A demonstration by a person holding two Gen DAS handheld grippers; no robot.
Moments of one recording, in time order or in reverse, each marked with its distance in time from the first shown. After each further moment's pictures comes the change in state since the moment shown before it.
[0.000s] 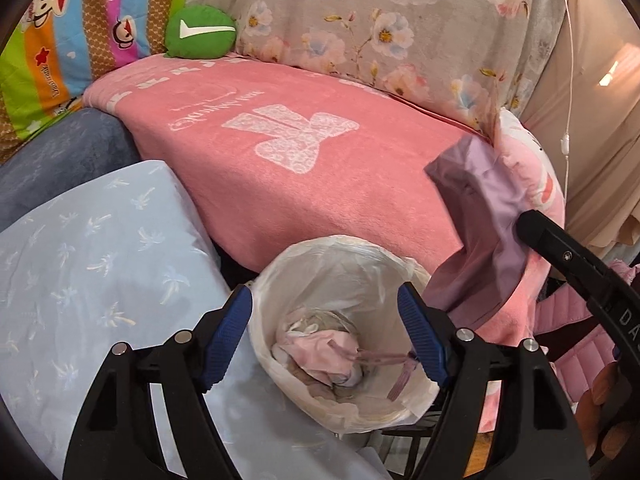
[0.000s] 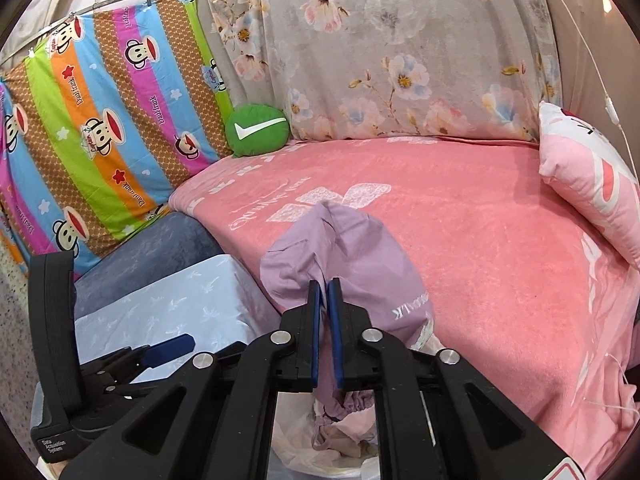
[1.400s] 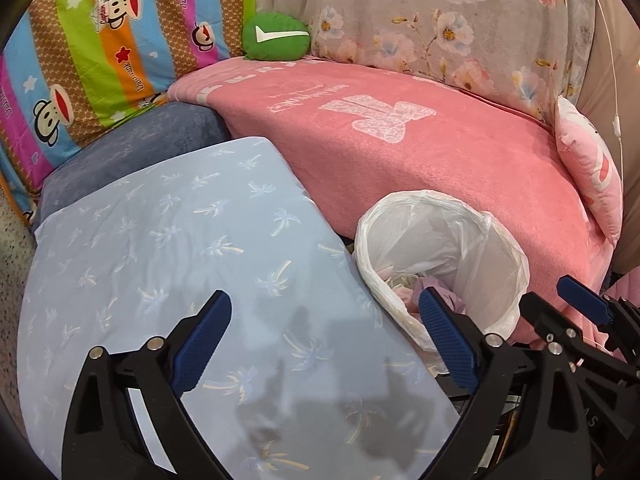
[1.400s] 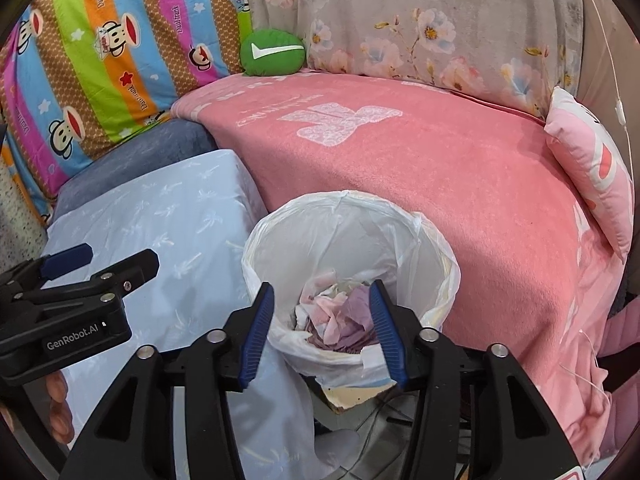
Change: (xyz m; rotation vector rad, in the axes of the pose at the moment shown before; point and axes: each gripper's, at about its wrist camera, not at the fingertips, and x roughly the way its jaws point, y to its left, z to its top) left arm -0.050 0.024 -0.071 -0.030 -0.022 0.295; right arm -0.021 0.034 -0.105 -0.181 0.204 -0.079
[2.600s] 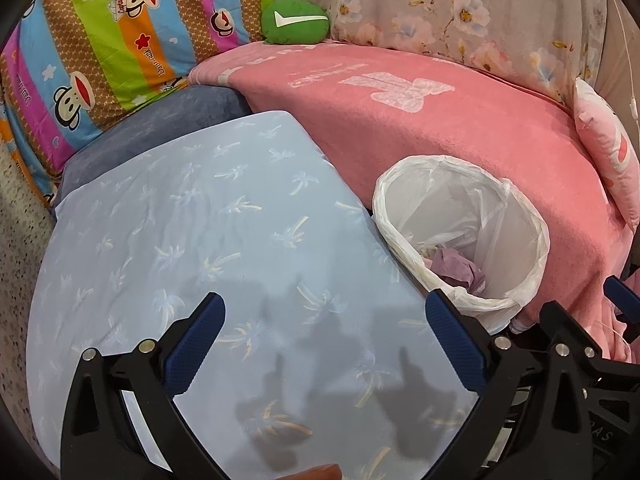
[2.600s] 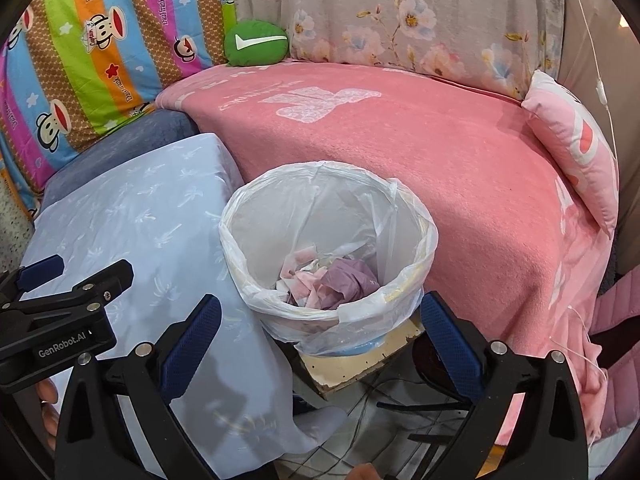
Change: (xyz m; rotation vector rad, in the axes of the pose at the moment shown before) left arm 0.001 -0.010 -0.032 -0.010 0.047 0.091; right arm -0.002 -0.012 -0.033 0.029 0.028 -0.060
